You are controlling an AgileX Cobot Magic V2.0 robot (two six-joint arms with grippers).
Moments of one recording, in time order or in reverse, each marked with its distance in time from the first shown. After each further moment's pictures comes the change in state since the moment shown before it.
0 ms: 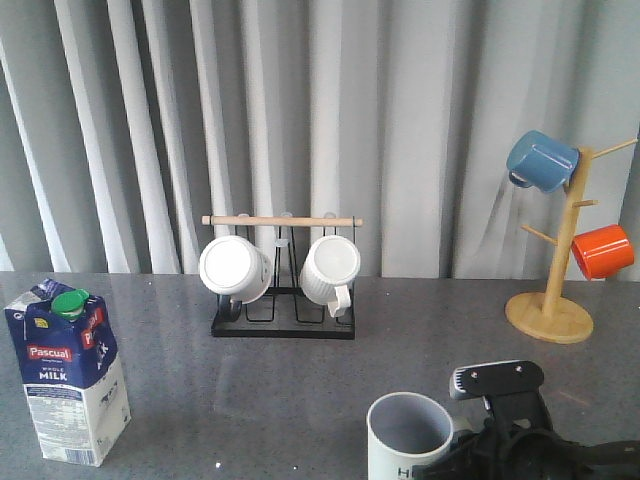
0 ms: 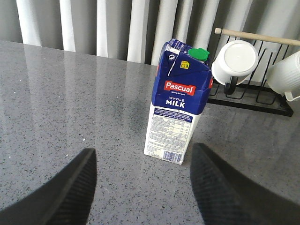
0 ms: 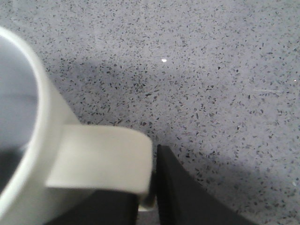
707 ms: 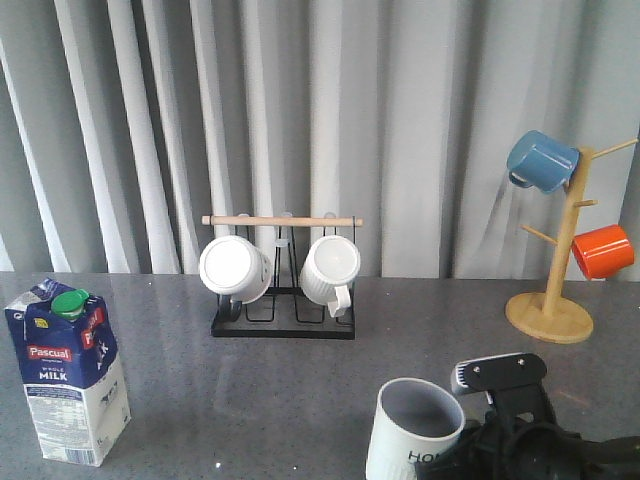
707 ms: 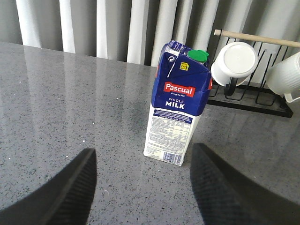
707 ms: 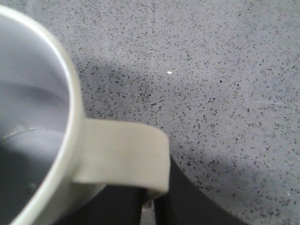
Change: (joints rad) left arm 0.000 0.000 0.000 0.000 -0.003 0.000; right arm -0.008 -0.029 0.001 -0.035 0.019 0.000
